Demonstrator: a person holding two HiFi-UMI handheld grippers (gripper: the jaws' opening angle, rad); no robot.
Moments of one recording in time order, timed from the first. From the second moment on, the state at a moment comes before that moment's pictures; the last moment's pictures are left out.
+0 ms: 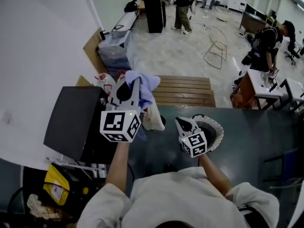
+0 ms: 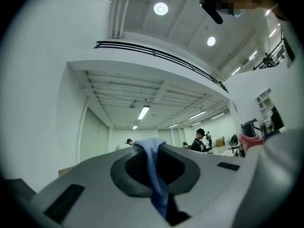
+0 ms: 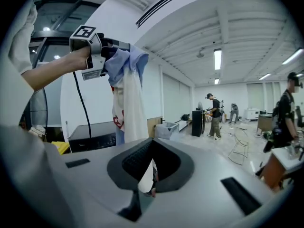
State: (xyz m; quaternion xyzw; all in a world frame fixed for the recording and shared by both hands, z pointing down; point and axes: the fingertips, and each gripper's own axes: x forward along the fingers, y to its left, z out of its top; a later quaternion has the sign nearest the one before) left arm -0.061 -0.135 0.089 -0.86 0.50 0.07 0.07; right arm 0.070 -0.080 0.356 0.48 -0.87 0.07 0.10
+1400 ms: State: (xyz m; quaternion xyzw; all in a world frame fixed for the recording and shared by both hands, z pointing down) left arm 0.350 -0.131 0.308 -0.99 0.13 -0.04 -0.06; right arm 0.347 0.043 0.439 0.75 -0.62 0.18 0.11
